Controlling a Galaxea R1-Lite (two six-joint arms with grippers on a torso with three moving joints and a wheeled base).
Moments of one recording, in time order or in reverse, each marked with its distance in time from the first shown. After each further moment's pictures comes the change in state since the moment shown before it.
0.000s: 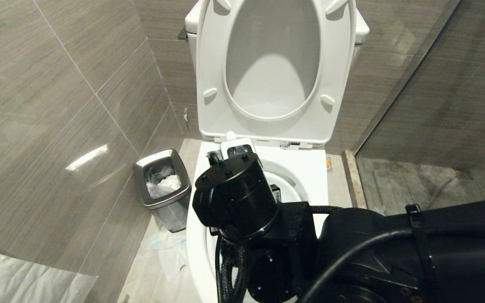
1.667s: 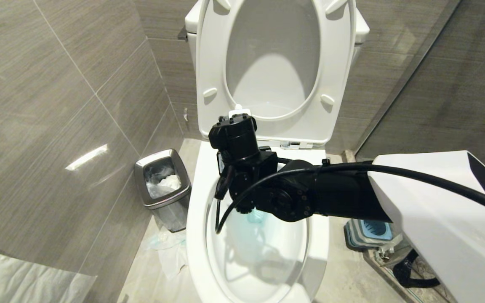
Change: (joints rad) left arm 0.000 0.000 0.000 0.000 0.000 0.001; right arm -0.231 0.313 -0.490 0.023 0.001 -0.136
